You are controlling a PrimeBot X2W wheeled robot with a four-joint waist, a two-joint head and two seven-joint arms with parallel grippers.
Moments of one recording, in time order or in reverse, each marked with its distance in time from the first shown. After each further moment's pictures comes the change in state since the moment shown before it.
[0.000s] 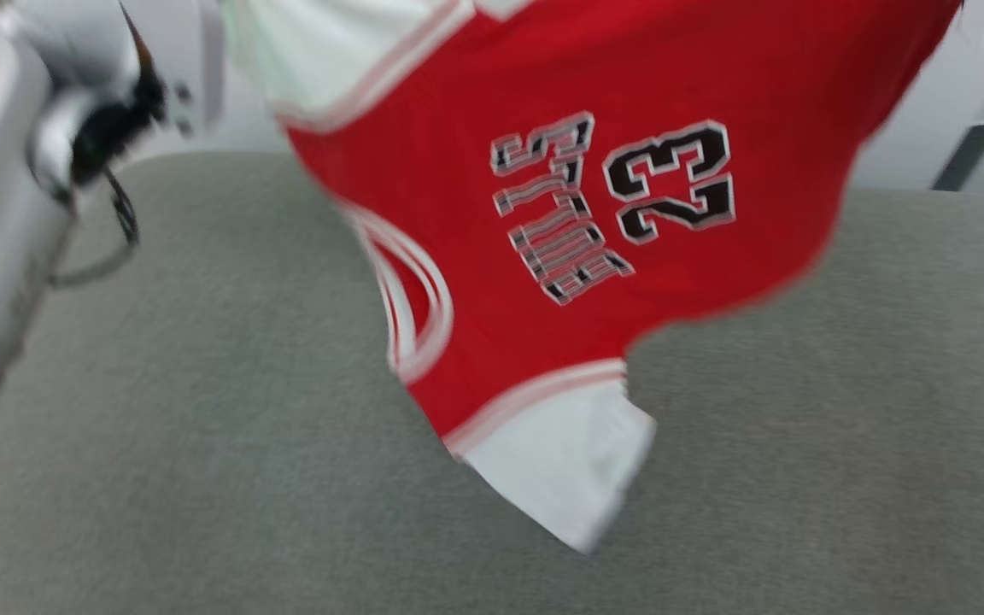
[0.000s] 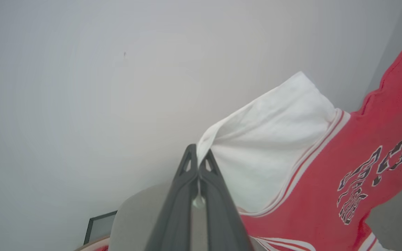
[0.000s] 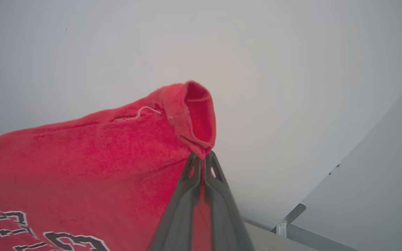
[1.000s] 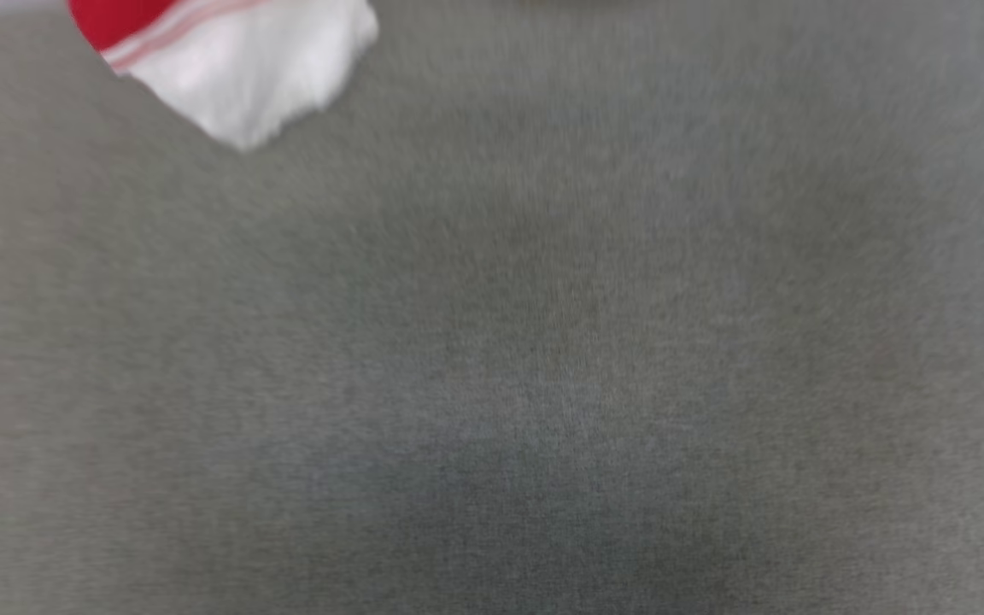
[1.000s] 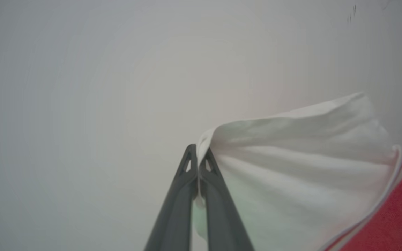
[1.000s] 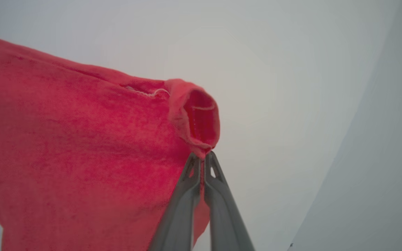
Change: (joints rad) left arm -0.788 -0.063 -0.034 0.474 0.292 -0.057 -0.494; right arm -0.411 0.129 -0.074 0.184 -0.190 0.000 -0.429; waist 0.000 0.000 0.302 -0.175
